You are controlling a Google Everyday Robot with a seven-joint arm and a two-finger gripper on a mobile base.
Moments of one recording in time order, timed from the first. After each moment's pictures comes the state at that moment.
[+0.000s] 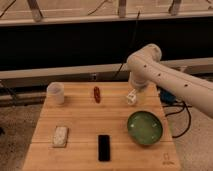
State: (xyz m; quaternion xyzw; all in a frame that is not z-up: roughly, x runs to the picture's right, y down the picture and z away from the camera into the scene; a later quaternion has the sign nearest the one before) arm 0.159 0.020 0.745 -0.25 0.00 -0.14 0.96
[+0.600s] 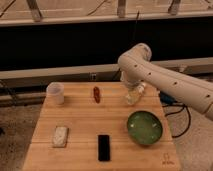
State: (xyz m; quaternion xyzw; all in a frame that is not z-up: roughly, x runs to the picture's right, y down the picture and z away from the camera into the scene) arm 0.119 0.010 0.757 -0.23 -0.03 -0.19 0.95
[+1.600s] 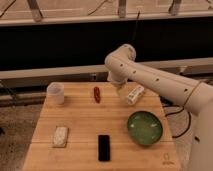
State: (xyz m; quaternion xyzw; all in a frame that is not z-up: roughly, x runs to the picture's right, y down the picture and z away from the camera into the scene) arm 0.067 0.005 0.789 -0.23 -0.07 -0.23 0.94
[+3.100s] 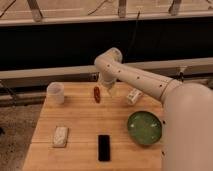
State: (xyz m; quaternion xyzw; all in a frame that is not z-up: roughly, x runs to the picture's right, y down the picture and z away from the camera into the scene) arm 0.015 0.011 0.855 -0.25 -0.10 -0.29 0.92
